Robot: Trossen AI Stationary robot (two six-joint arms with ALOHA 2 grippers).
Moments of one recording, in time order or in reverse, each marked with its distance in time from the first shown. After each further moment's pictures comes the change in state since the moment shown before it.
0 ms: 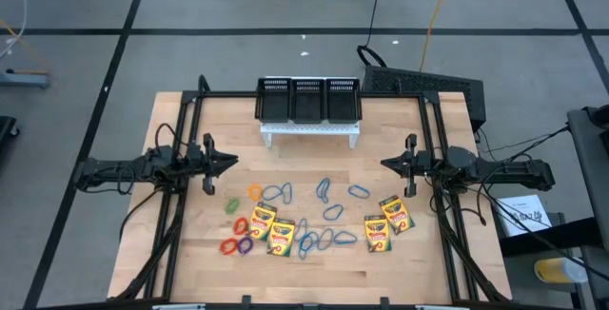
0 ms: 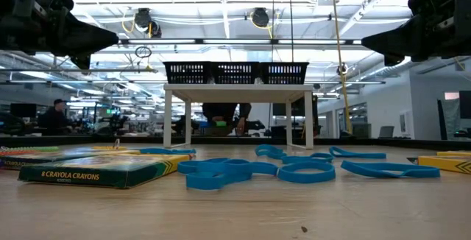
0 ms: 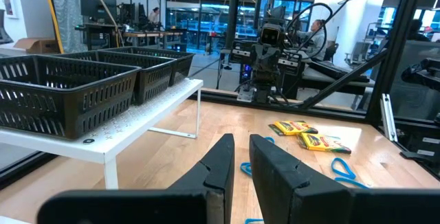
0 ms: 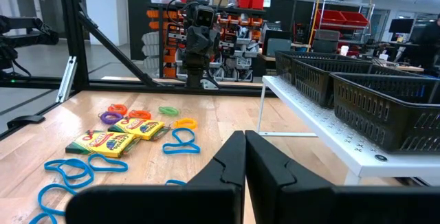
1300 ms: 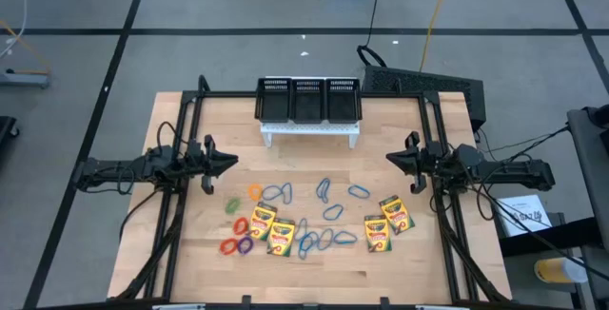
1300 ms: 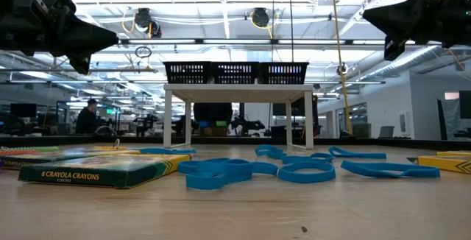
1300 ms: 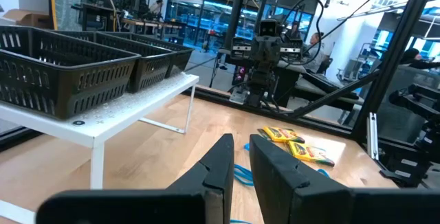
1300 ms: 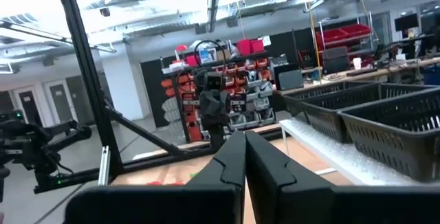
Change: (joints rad) left arm 0.000 0.000 0.000 0.000 0.001 -0.134; right arm 0.000 0.000 0.000 0.200 -0.001 0.267
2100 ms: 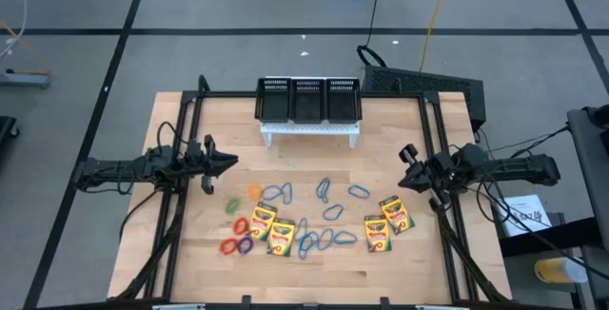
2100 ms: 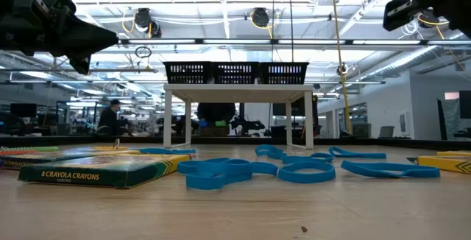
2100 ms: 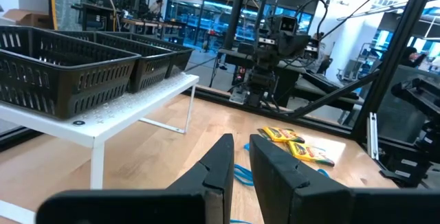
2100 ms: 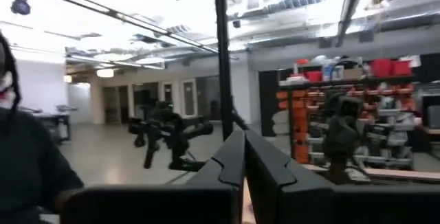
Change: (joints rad) left arm 0.000 0.000 0.000 0.000 0.000 0.000; right arm 0.047 0.140 0.000 0.293 -0.436 -0.002
